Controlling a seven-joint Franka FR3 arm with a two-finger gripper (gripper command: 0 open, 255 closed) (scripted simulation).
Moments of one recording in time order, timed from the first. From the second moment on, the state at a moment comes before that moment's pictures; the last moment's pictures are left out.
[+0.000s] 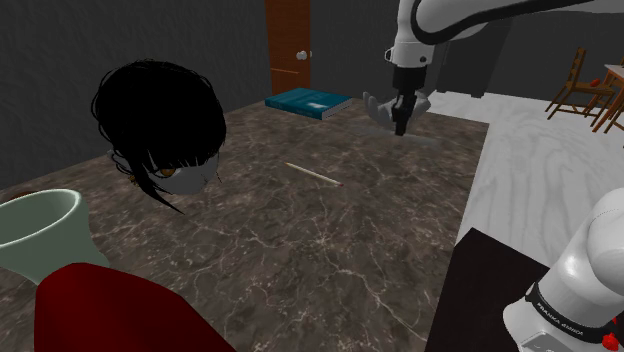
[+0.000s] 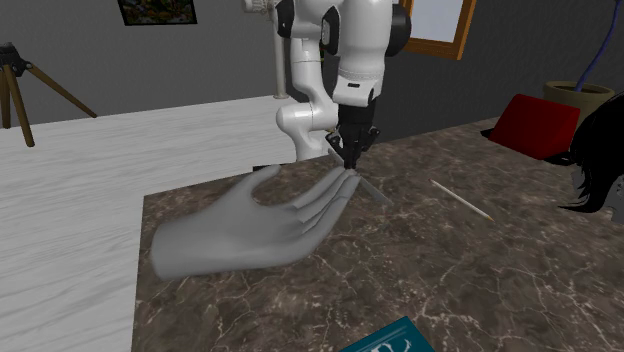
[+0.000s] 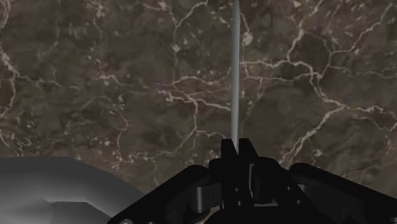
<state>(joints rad) 0.06 -0.27 -0.02 -2.07 -0.01 1.75 -0.21</state>
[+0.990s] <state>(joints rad) 0.06 -0.25 -0.02 -1.85 -0.01 1.55 -0.21</state>
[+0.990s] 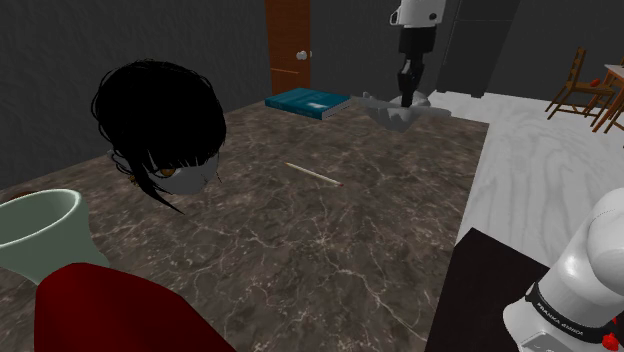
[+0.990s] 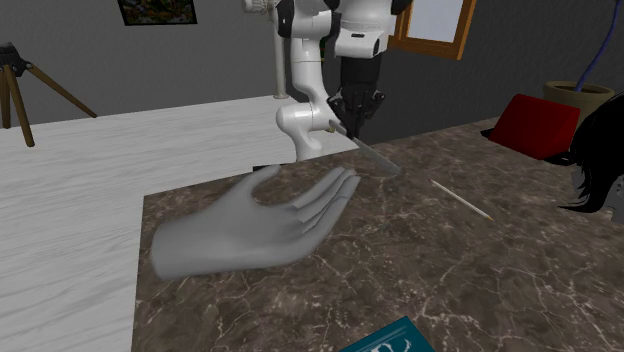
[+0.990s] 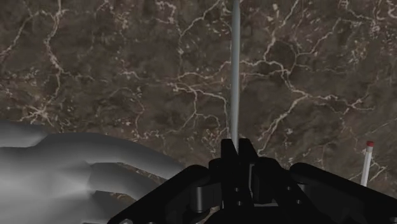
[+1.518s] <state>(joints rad) 0.06 -0.22 -0.02 -1.70 -0.01 1.43 -0.22</state>
